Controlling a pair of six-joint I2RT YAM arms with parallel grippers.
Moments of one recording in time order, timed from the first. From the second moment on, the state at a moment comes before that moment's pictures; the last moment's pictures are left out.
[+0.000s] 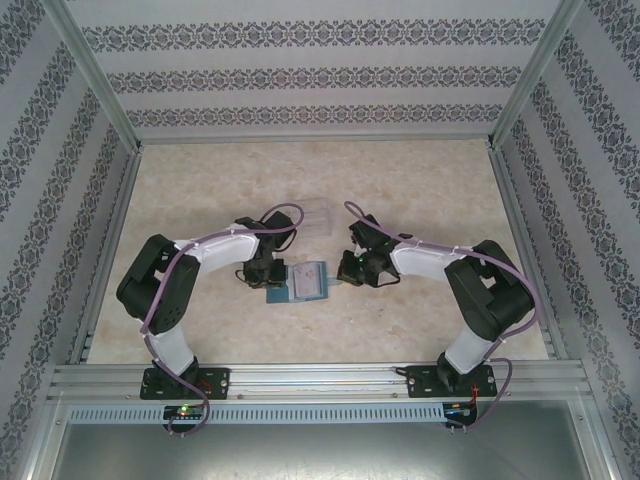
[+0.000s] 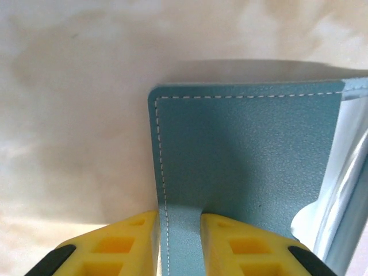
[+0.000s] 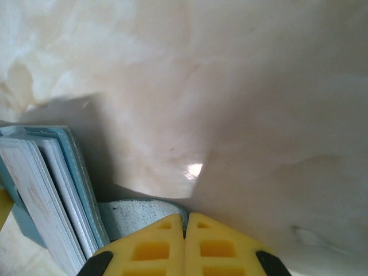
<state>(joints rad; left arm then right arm) -0.56 1.78 1.09 -0.83 0.07 -0.65 0.56 1.67 0.84 -0.34 -0.34 0.84</state>
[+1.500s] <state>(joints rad) -0.56 1.82 1.28 -0.82 0.18 -0.61 0.61 1.63 0.99 -0.47 -0.30 0.78</state>
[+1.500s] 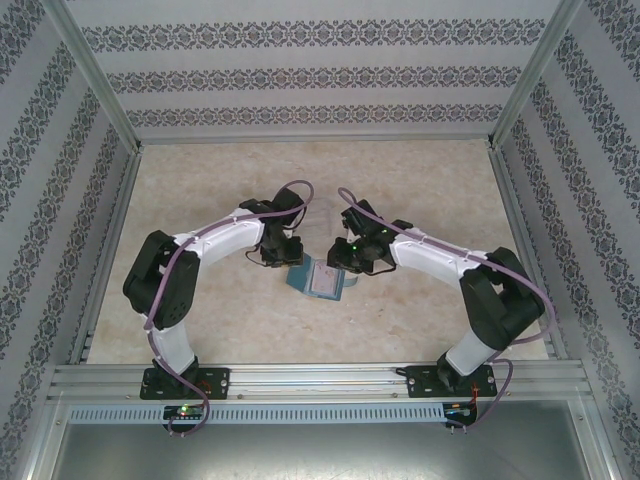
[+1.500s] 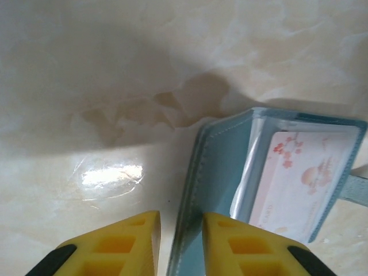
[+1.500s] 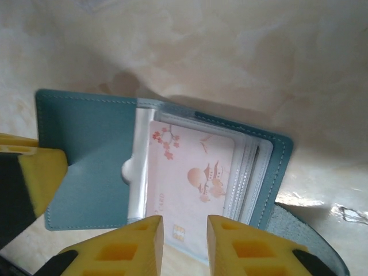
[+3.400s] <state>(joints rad) -0.60 1.73 1.14 -0.75 0.35 -0.68 0.61 1.72 0.96 -0.42 -0.34 0.79</state>
